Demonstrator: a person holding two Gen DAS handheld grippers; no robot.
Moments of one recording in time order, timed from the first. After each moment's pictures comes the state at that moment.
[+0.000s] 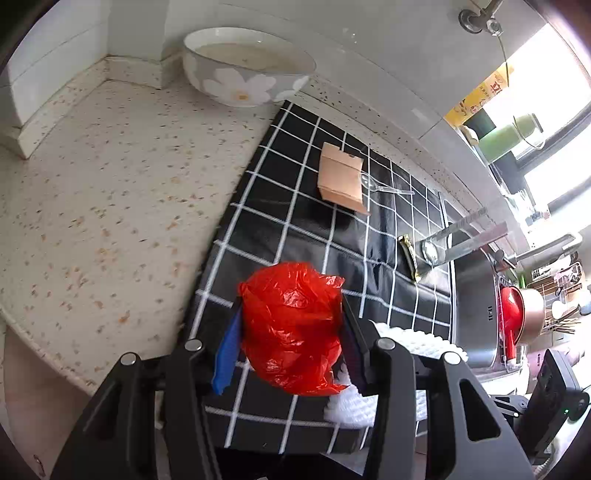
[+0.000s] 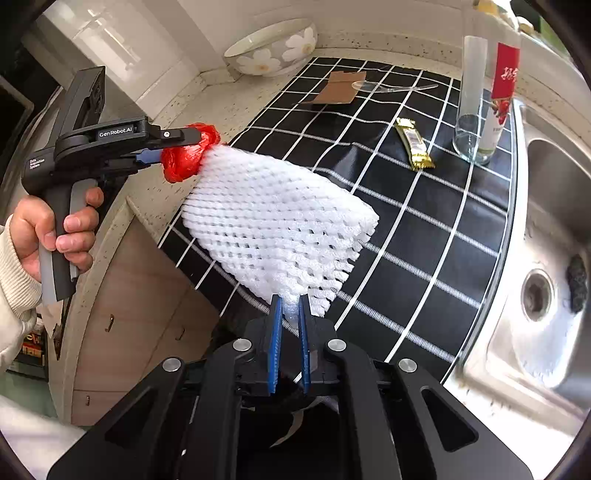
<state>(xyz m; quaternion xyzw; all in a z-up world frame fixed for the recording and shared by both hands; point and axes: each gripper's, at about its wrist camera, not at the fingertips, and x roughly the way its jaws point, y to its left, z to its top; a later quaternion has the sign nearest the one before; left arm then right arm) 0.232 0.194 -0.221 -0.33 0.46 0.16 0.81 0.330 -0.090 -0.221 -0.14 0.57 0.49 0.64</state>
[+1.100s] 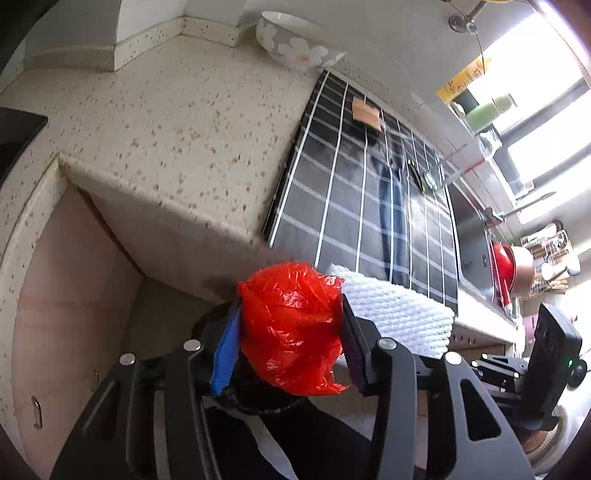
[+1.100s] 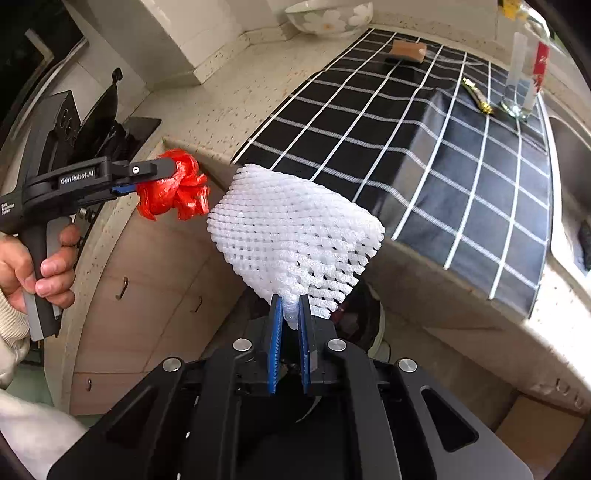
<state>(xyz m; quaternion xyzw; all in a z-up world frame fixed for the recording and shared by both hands) 0.041 0.161 -0.238 -0.34 0.47 0.14 0.80 0.173 -0.088 -0.229 -0.17 0.58 0.49 0.63</state>
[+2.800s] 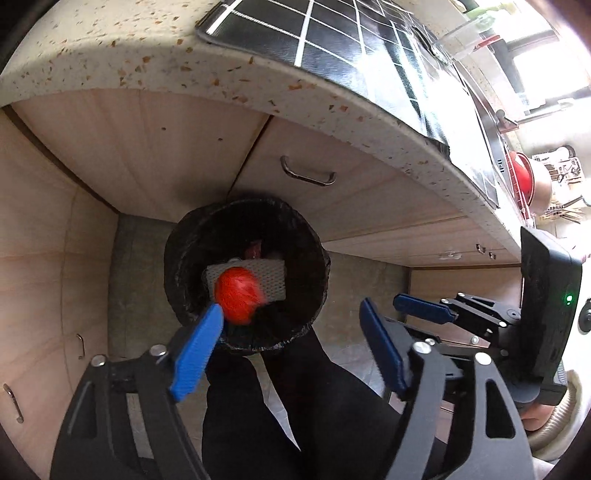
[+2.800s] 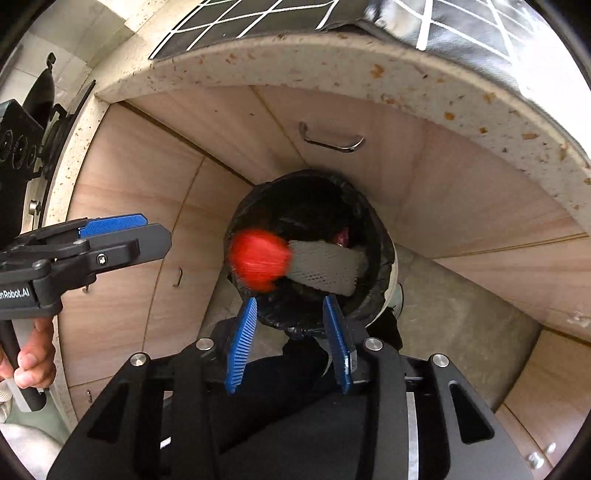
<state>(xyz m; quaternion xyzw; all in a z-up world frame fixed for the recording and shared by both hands) 0.063 0.092 -0.348 -0.32 0.60 0.05 0.73 0.141 -0.077 -0.346 -0.17 0.67 0.40 0.60</state>
